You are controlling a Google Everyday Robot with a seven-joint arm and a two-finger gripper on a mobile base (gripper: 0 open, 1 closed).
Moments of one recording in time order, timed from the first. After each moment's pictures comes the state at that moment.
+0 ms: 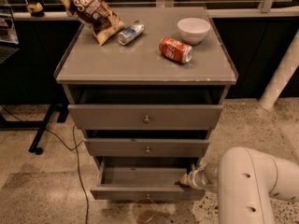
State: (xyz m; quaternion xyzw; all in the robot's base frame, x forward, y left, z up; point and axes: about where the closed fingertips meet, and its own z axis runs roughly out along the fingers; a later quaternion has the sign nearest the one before) arm 0.589 -0.217 0.175 0.09 0.96 0.22 0.15
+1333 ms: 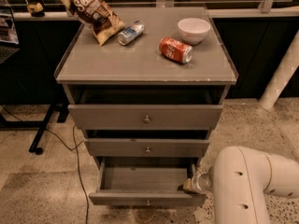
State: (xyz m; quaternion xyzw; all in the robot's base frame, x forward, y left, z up) arm 0.557 -0.231 0.166 0.13 0.96 0.23 0.10
